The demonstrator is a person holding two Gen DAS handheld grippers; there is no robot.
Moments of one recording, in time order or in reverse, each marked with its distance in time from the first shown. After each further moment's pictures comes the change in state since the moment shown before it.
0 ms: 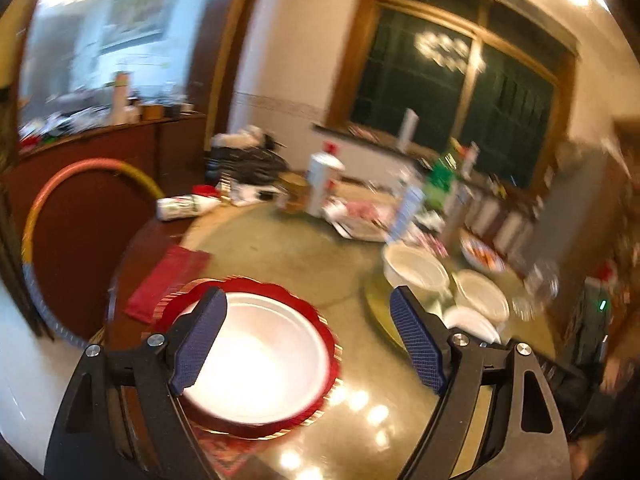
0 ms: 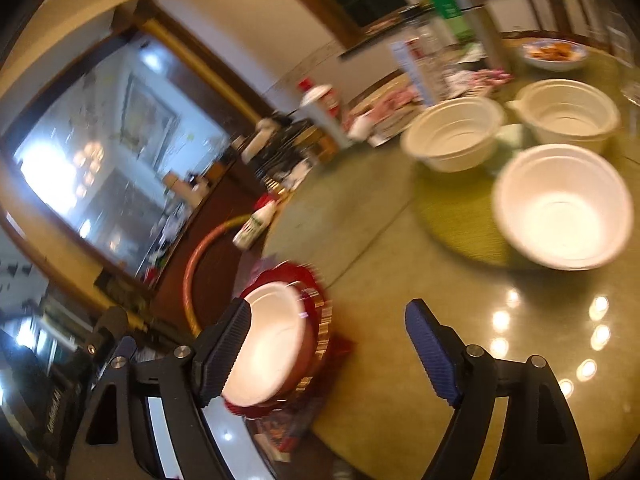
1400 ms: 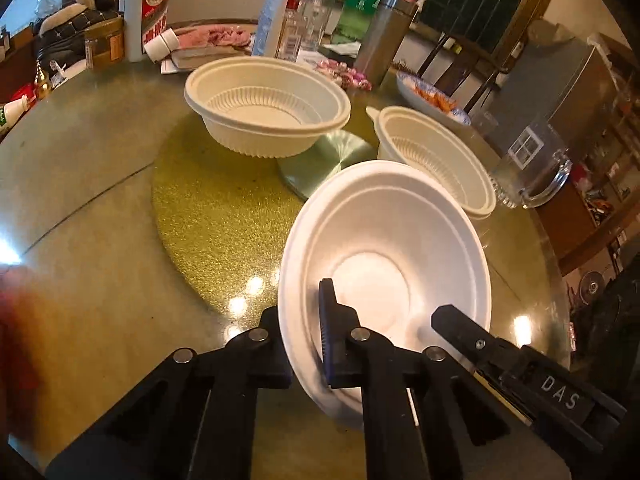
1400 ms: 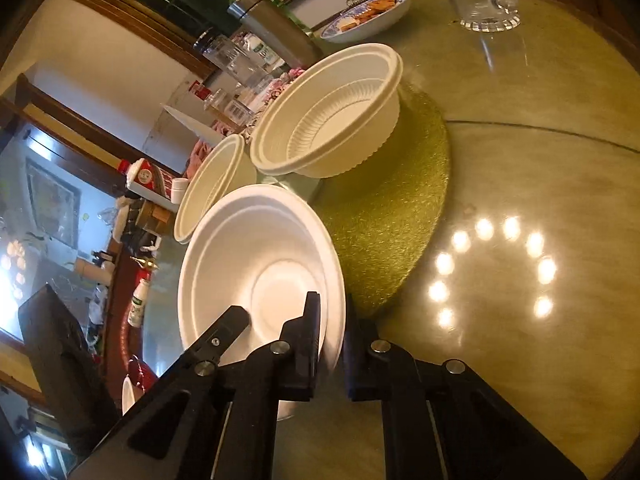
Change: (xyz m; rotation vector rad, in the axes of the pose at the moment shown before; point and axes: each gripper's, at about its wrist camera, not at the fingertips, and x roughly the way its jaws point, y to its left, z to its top) left arm 0.201 -0.180 -0.069 0.093 0.484 -0.189; right arm 0.008 -0.178 0.052 0.283 -0.024 -0.230
